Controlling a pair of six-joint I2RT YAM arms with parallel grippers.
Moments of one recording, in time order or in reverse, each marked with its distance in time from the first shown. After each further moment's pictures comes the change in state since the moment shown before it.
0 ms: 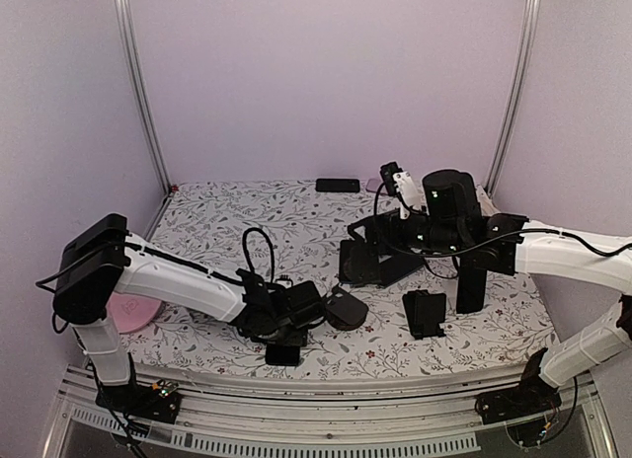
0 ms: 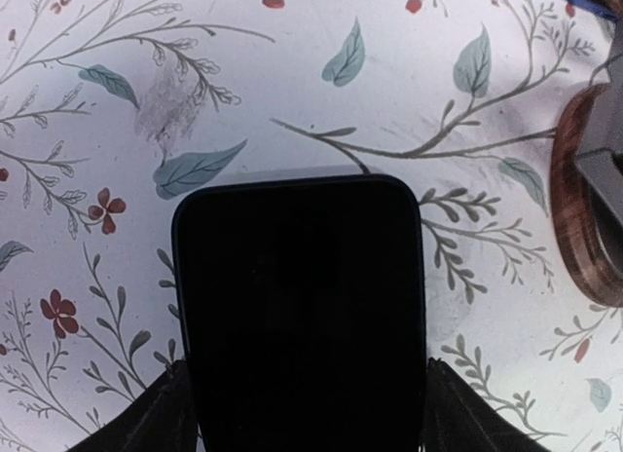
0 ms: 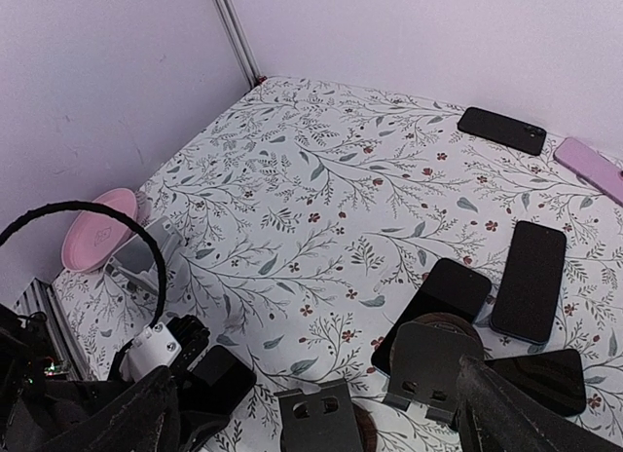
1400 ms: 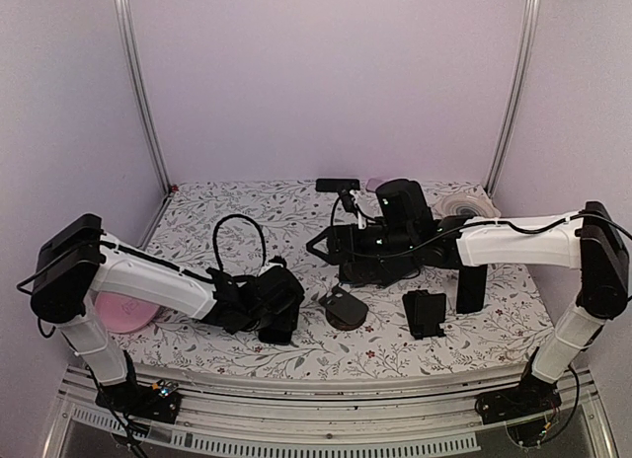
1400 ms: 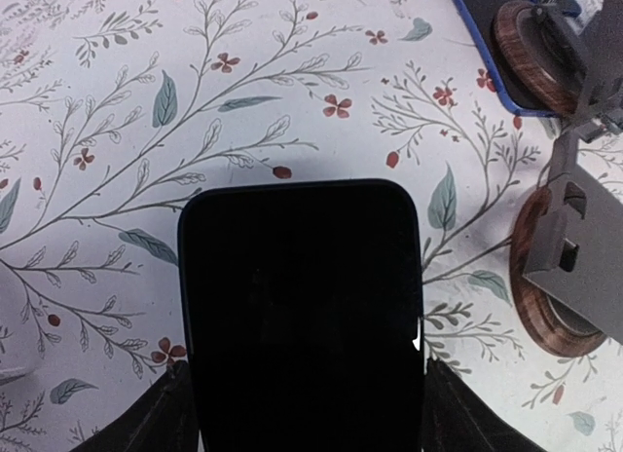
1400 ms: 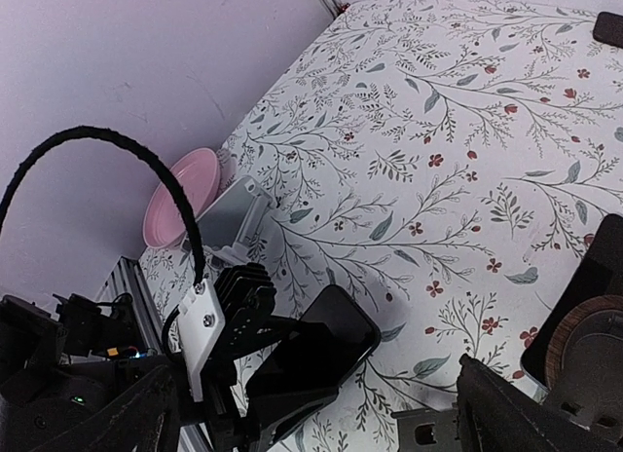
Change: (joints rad) left arm 0.093 -0.141 -0.190 0.339 -0.108 0.284; right arm 0.000 0.313 0.117 0.150 -0.321 0.203
